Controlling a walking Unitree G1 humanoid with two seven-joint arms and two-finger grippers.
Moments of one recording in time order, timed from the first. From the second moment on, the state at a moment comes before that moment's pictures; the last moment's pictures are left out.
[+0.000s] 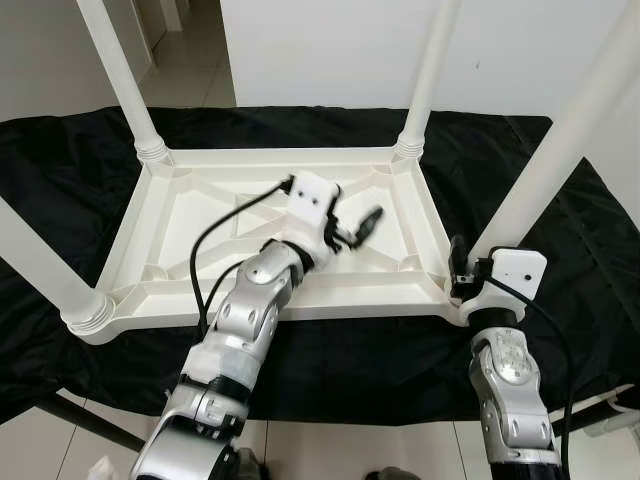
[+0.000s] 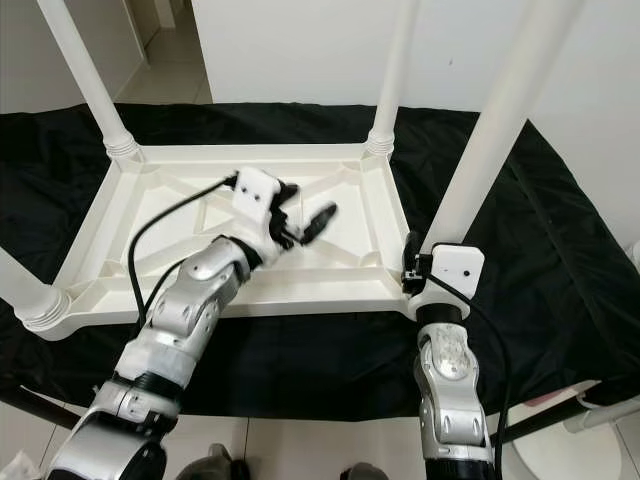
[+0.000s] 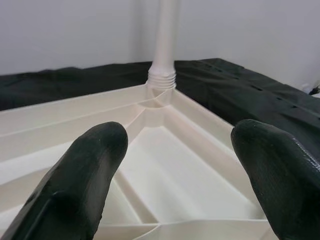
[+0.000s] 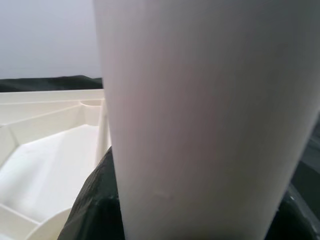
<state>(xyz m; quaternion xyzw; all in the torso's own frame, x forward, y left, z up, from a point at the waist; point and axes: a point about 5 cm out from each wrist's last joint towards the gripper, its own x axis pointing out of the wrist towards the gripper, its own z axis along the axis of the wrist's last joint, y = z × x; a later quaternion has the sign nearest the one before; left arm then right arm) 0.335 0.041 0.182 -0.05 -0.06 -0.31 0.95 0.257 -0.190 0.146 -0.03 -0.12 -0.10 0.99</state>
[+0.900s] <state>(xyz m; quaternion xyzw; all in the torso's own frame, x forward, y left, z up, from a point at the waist) 0.353 0.067 0.171 -0.06 -0.07 -0.25 0.96 0.254 -0.182 0.138 -0.02 -0.13 -0.12 0.98</state>
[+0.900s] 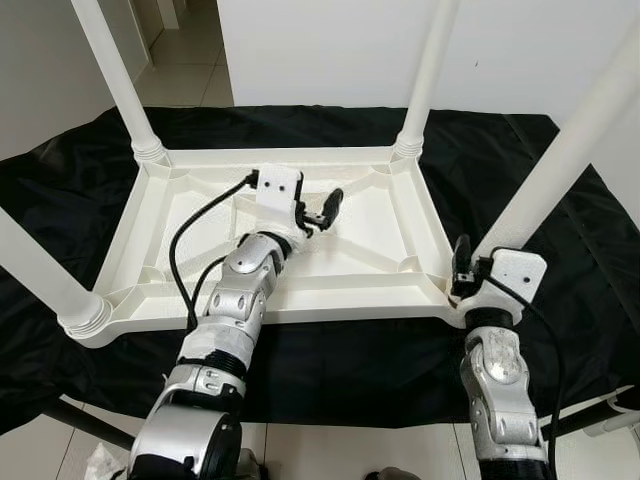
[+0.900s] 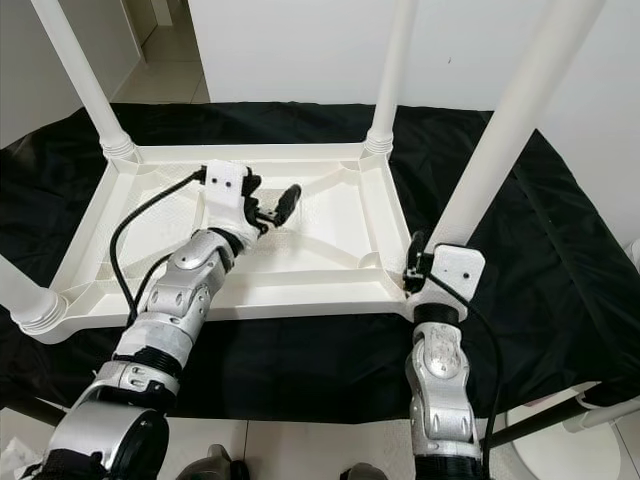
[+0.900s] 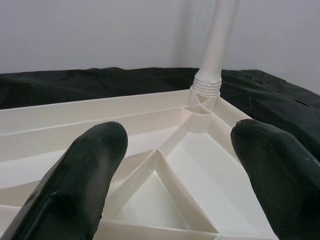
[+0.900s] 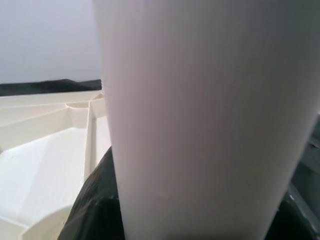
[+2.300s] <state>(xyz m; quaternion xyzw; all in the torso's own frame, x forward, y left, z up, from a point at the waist) 0.320 0.114 0.155 -0.01 -0.12 -0.20 0.97 0.185 -0.205 0.138 -0.05 -0.14 -0.22 0.96</state>
